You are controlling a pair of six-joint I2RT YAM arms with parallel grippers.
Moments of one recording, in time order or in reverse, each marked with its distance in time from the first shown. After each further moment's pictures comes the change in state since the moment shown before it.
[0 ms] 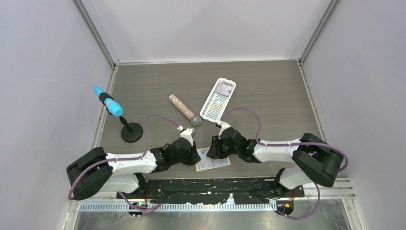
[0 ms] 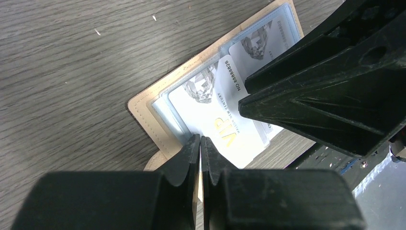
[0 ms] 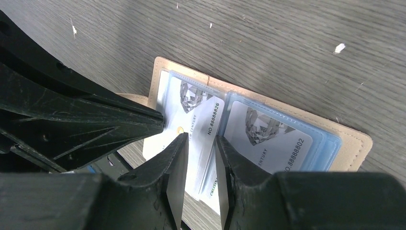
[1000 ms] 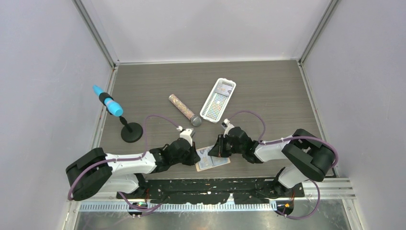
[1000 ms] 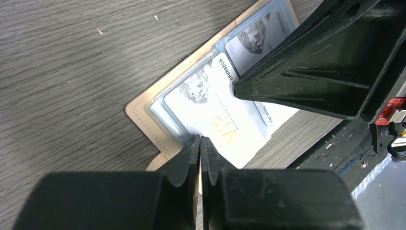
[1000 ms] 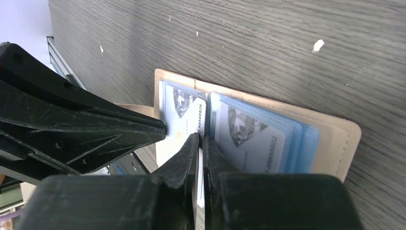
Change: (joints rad) left arm 0.000 -0.009 -0.016 0.018 -0.001 0.000; right arm -0.097 0.084 -0.105 0.275 -0.158 0.141
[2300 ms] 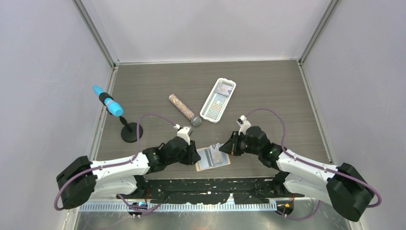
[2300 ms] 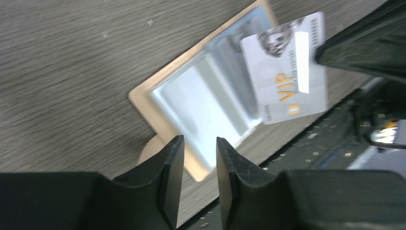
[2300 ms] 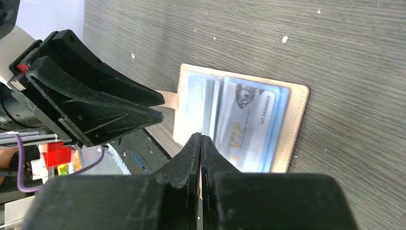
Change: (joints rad) left arm 0.000 -0.129 0.029 -0.167 -0.015 0.016; right arm -0.109 -0.480 -0.077 -0.320 0.005 -0.064
